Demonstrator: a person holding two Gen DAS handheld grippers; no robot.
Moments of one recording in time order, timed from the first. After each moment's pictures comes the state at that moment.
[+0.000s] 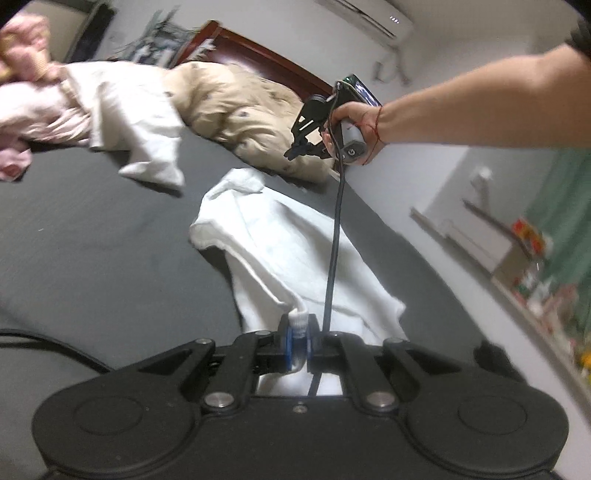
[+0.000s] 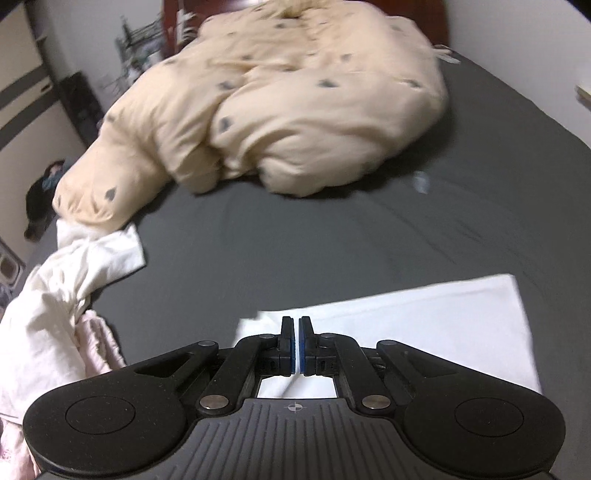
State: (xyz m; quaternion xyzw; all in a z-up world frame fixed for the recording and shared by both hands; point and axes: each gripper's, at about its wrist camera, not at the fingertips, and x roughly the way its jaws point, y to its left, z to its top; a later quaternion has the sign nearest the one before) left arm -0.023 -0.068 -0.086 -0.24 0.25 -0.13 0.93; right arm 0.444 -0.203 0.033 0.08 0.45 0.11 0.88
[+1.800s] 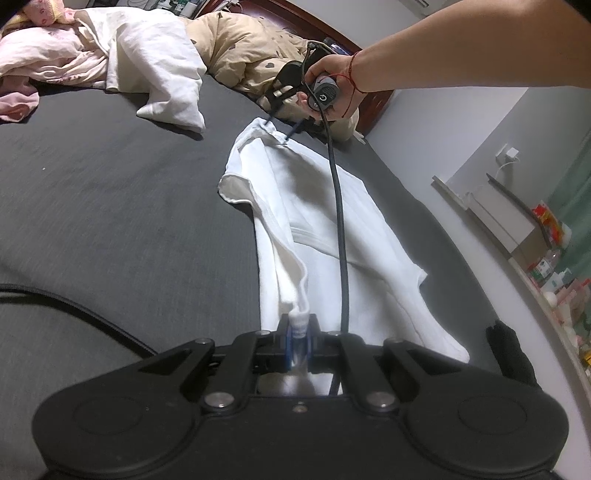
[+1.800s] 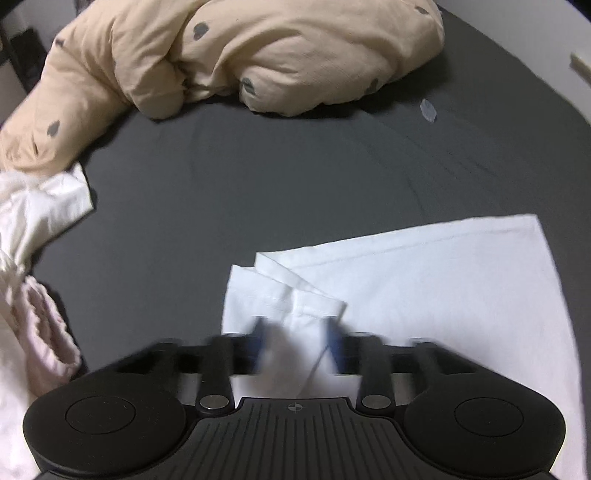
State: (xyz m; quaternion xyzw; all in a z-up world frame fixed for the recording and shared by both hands) left arm -0.008 -0.060 -0.104 -0.27 0.33 -0.12 0.90; right arm 0.470 -0.136 -0.038 0.05 0.53 0.04 0.84
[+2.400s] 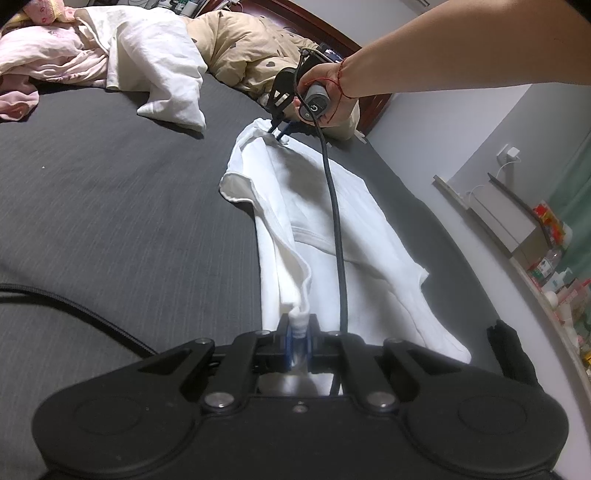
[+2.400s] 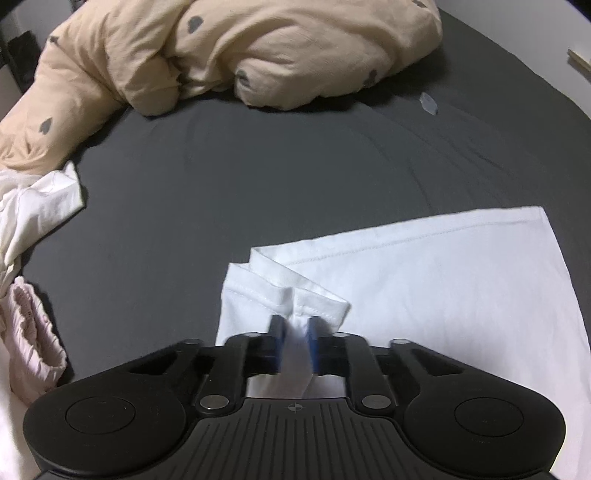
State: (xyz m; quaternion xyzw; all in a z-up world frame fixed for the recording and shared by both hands) left arm -0.008 -0.061 -0.105 -0.26 0.33 -0.12 0.90; right arm 0.469 -0.134 -0.052 0.04 0.52 0.04 0.85
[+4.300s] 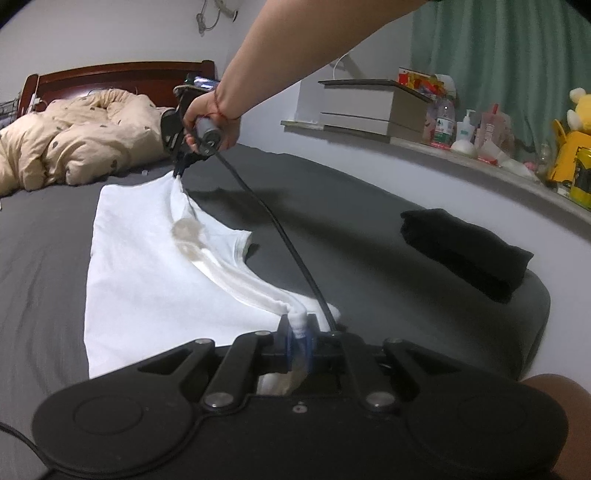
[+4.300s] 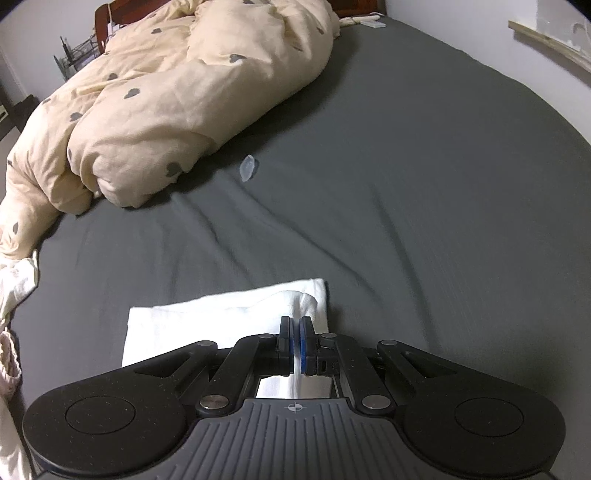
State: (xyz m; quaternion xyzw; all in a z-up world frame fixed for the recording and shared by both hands) left arm -0.008 -0.281 -0.089 0.01 0.25 -0.28 0.93; right arm 0.494 -0.397 -0.026 0.11 0.47 0.07 0.87
